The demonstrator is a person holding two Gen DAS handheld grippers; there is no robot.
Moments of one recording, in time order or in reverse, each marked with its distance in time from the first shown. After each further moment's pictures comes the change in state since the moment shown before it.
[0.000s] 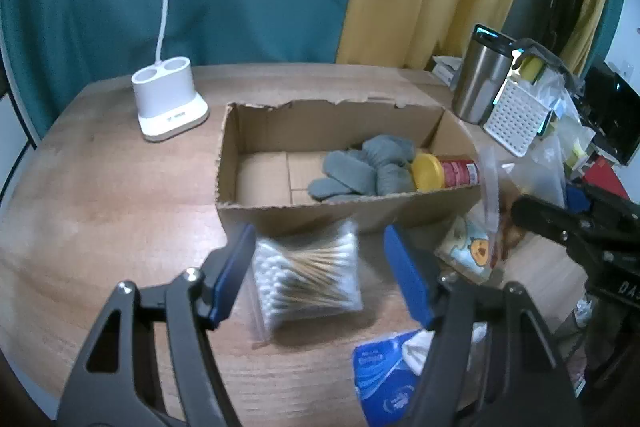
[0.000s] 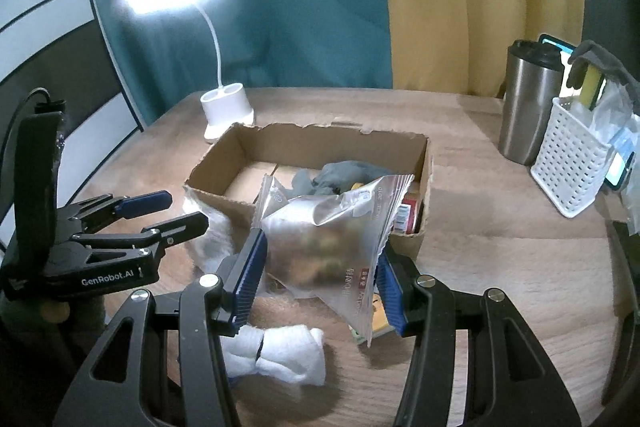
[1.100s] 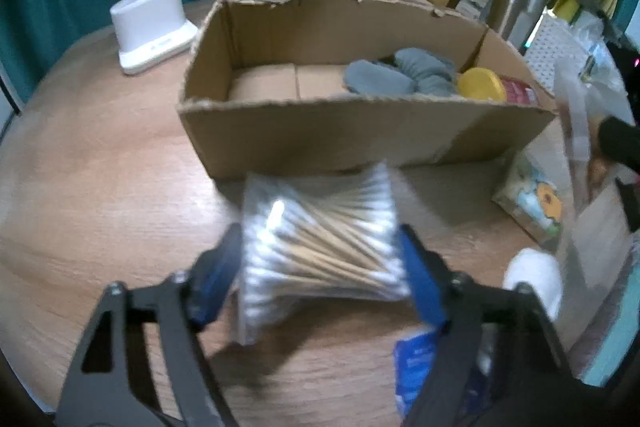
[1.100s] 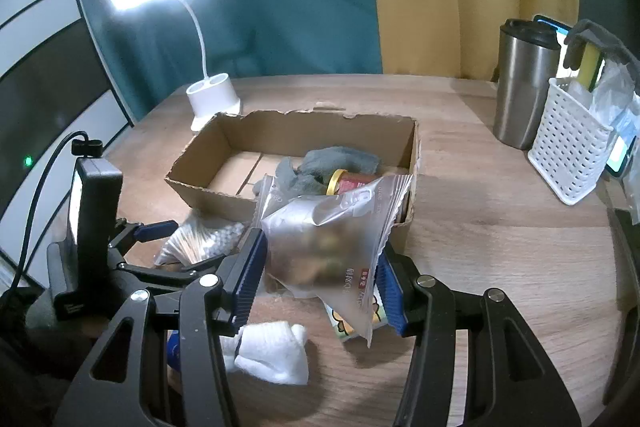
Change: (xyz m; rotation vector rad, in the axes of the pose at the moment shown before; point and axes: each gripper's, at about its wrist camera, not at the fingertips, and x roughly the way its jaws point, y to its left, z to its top) left arm 0.065 0.009 -0.038 0.000 0.179 0.025; right arm 0.015 -0.013 -0.003 0.026 0.043 -0.014
